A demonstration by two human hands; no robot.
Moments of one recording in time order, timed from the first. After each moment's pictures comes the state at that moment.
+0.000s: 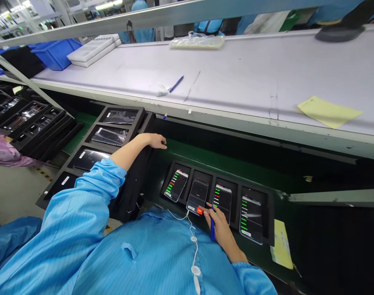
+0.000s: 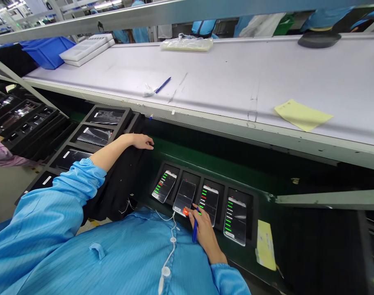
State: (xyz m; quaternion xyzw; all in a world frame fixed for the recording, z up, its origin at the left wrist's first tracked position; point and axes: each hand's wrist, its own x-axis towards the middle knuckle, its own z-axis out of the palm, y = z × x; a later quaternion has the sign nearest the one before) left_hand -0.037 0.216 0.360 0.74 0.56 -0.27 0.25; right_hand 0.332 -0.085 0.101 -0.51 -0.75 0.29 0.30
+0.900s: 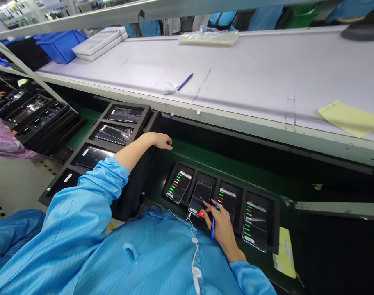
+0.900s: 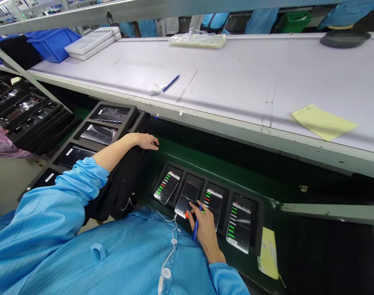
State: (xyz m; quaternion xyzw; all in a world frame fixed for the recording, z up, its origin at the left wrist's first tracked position) left_hand -0.035 0.218 0.355 0.75 0.55 -0.27 0.26; right_hand 0.319 -0.066 0.114 -0.52 -0.78 0.19 0.30
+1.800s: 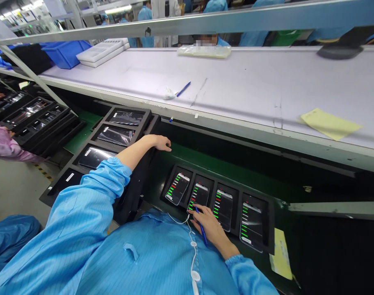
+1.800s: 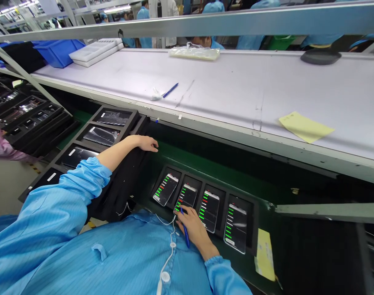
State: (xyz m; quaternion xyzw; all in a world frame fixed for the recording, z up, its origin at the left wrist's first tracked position) left_hand -0.038 0.218 0.353 0.75 0.56 -0.25 0.26; right_hand 0.304 -0.060 0.113 -0.36 -0.88 0.23 0.21
